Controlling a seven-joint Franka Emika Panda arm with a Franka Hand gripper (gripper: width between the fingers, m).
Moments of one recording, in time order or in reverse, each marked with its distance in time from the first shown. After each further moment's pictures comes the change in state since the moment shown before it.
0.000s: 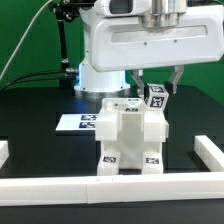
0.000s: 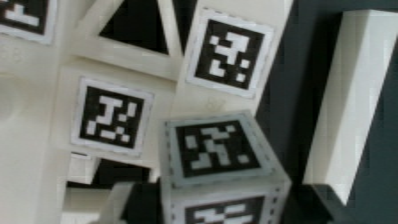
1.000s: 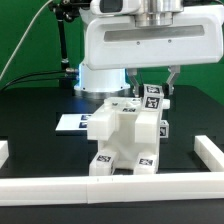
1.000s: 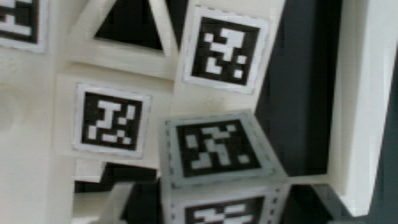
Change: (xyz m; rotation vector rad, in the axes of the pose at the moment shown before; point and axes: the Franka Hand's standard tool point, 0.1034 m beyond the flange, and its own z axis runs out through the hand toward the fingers) arm 0.004 0.009 -0.001 0.003 0.057 0.228
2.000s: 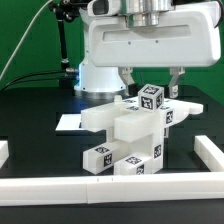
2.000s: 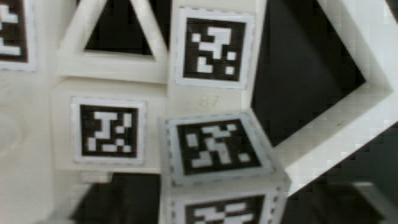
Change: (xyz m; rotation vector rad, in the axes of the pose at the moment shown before) arm 0.004 0.003 0.000 0.019 0.016 0.562
